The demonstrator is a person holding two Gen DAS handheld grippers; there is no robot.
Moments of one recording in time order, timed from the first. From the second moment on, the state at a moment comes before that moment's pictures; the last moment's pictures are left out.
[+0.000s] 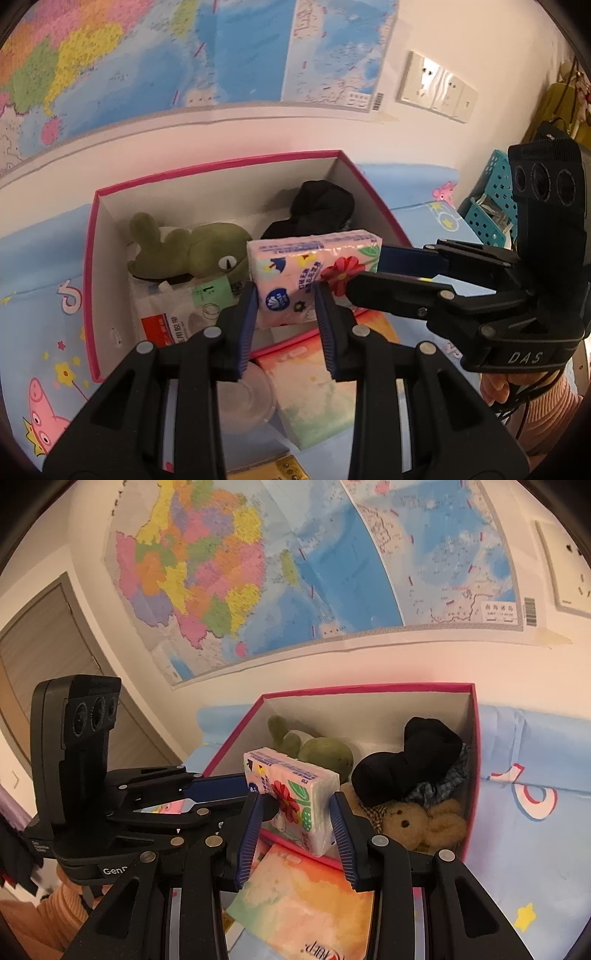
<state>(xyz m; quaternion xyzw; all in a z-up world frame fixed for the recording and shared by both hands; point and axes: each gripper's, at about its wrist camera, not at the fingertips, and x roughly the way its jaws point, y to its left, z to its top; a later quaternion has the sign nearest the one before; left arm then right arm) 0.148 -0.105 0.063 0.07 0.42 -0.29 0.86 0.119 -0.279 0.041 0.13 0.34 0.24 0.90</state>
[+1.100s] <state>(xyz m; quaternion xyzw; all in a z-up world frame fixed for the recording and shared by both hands) 0.071 -0.015 0.060 0.03 0.35 -0.25 0.90 0.038 -0.261 0.035 0.08 0.33 0.29 0.89</state>
